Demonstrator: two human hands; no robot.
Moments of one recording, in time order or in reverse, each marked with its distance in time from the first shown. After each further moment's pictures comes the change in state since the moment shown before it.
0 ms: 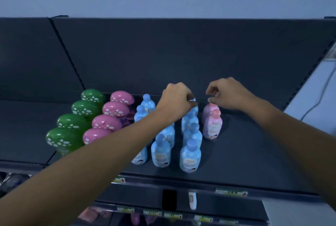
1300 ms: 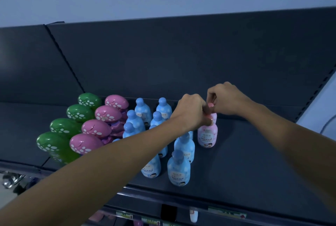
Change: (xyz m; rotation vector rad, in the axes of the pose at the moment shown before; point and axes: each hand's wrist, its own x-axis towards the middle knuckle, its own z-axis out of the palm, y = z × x) left_hand 0.029 0.039 0.068 -0.016 -0.135 -0.039; right_hand 0.033 0.053 0.025 0.089 -0.059 -0.099
